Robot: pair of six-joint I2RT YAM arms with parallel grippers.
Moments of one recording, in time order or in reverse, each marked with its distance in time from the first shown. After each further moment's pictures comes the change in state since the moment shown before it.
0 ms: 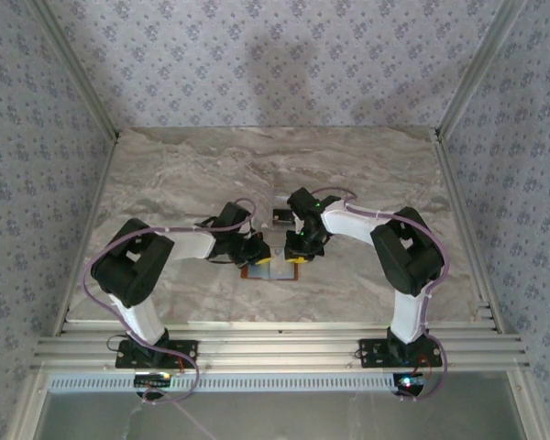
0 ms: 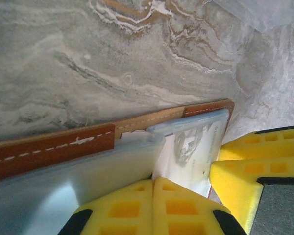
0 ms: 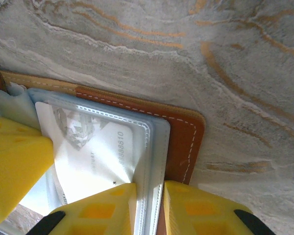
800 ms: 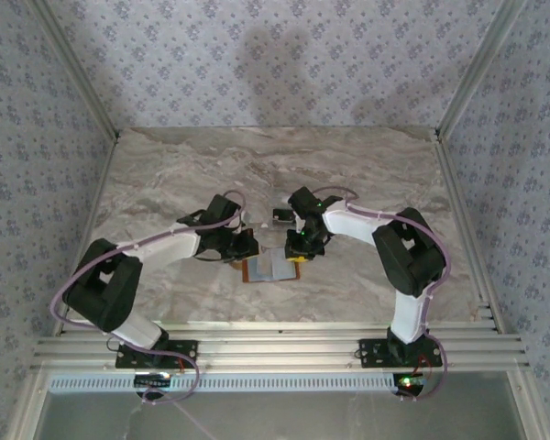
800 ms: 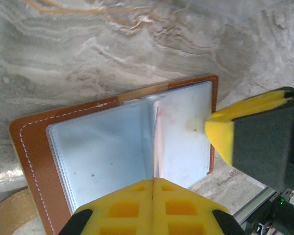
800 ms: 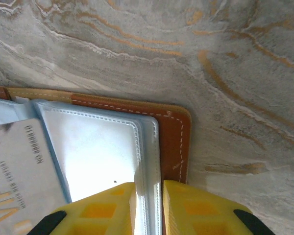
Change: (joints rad) left arm 0.031 -0.216 0.053 -0.321 -0.102 0.206; right arm -0.009 -0.018 -0.008 0.014 0.004 0.000
